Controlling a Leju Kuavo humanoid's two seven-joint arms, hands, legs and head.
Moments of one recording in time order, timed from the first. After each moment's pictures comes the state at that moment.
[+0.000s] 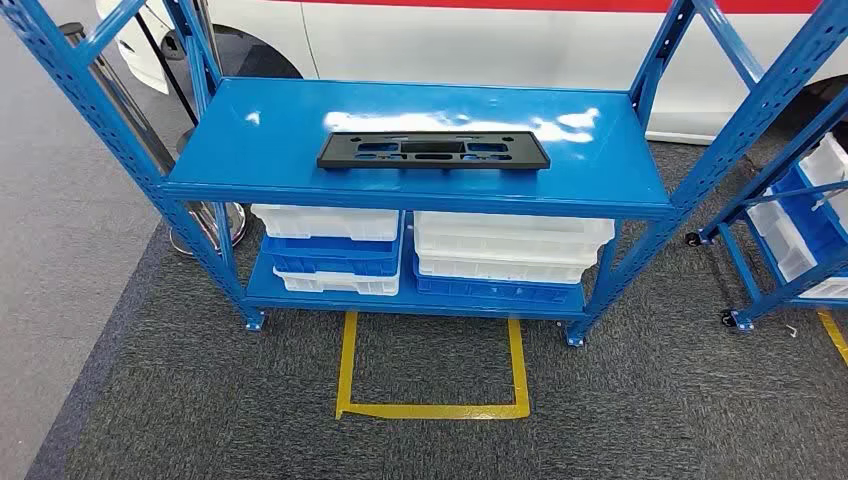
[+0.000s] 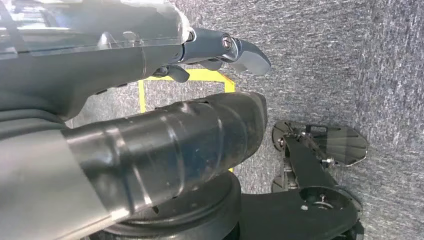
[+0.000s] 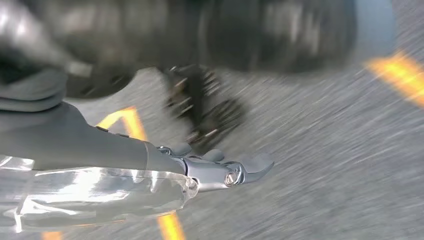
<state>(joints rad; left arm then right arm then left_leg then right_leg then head) -0.10 -0.04 -0.74 -0.23 0.77 0.29 -0.01 -0.09 0.03 -0.31 -0.30 -0.44 0.06 -0.32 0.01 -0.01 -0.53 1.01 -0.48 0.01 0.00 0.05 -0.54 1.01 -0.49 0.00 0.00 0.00</state>
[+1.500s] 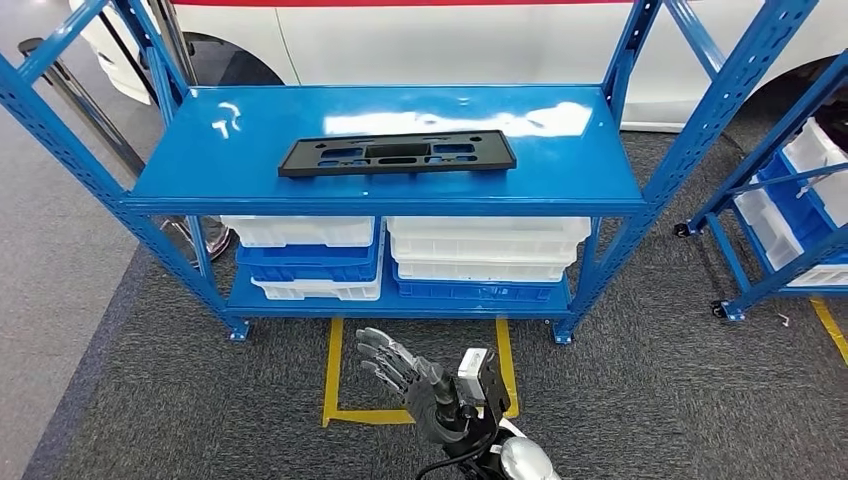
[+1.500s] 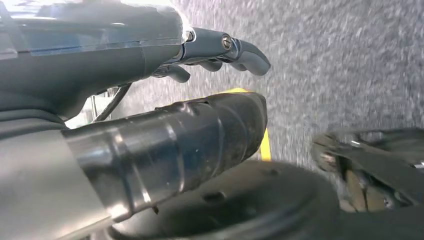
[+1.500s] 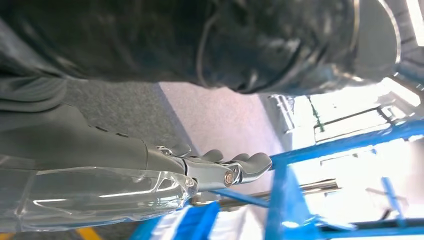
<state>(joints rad) -0.09 -0.06 -0.97 -0.17 0.78 0.32 0.07 -0.12 0.08 0.57 -1.34 -0.27 0.47 -0.45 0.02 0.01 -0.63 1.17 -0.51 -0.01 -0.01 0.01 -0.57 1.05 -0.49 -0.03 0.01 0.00</state>
